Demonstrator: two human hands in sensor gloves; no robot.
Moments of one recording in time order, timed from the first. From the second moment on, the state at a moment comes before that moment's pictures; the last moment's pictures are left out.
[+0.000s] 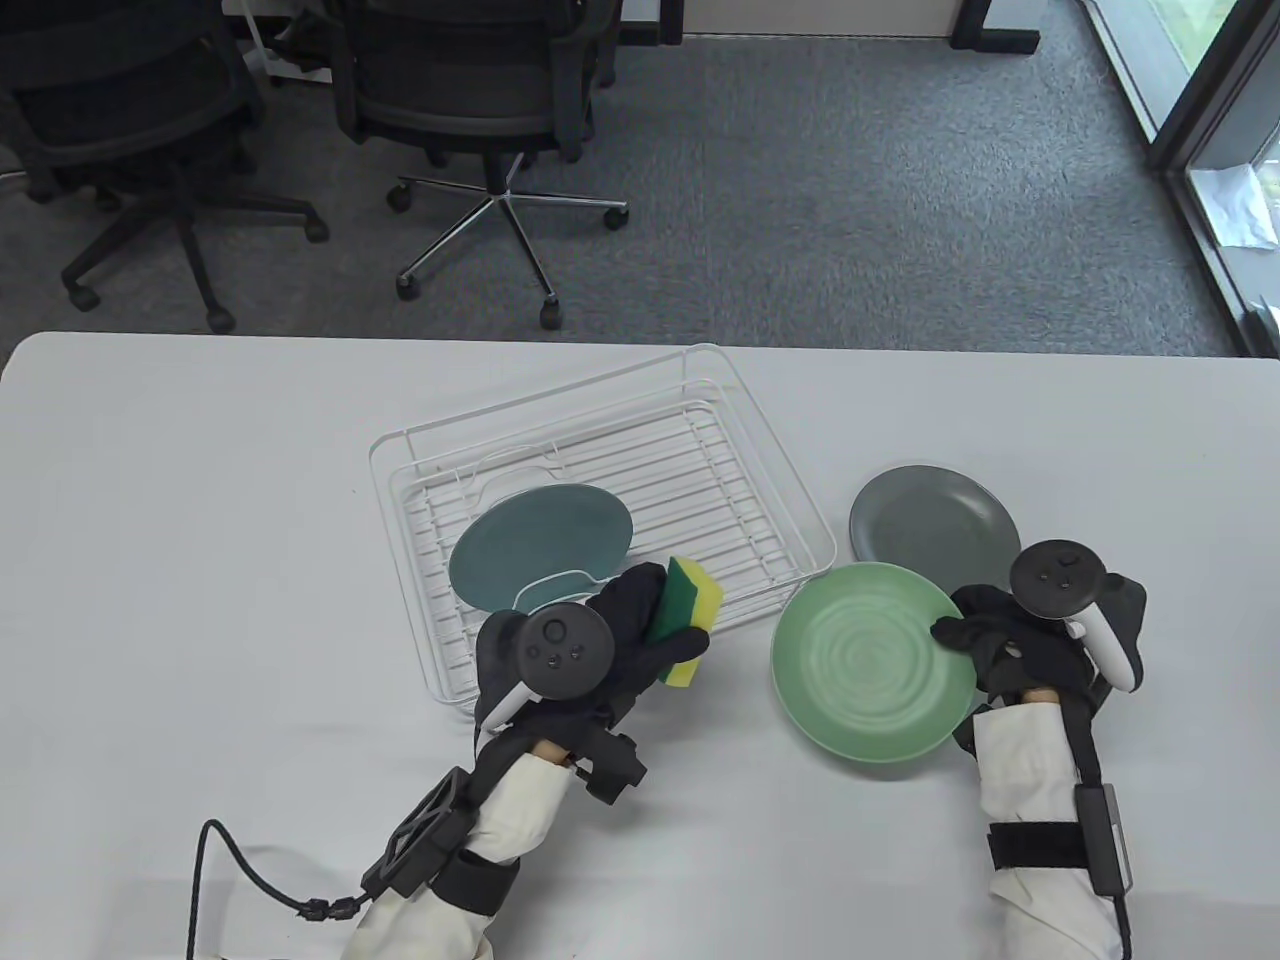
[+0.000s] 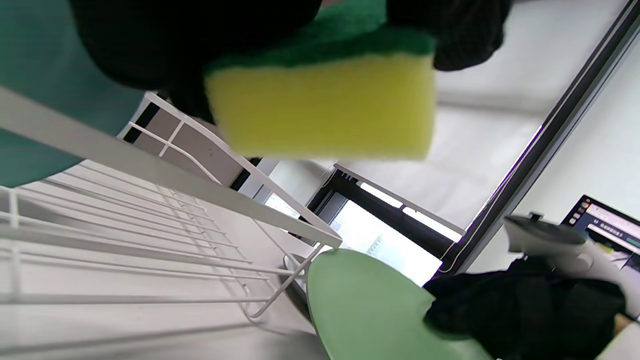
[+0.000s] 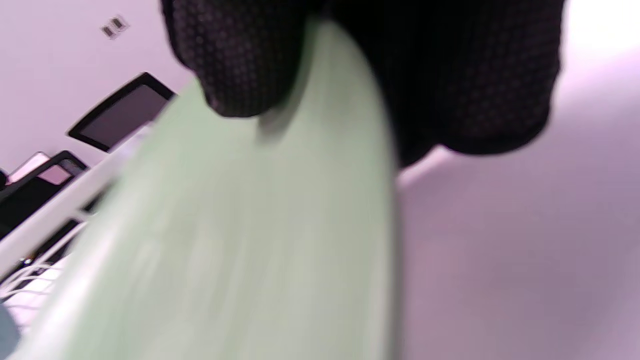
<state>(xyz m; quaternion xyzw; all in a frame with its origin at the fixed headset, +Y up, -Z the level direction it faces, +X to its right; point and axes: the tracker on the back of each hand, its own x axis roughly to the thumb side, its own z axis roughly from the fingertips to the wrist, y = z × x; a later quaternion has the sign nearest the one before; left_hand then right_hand) -0.079 -0.679 -0.272 0.03 -0.25 0.32 0.91 0.309 -0.703 -0.303 -0.09 0.12 0.95 0.29</state>
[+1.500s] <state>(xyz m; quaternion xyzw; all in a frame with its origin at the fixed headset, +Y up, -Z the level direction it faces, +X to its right) 0.000 -0.665 -0.254 0.08 -0.26 -0.02 0.96 0.251 -0.684 -0.285 0.11 0.04 0.76 0.64</state>
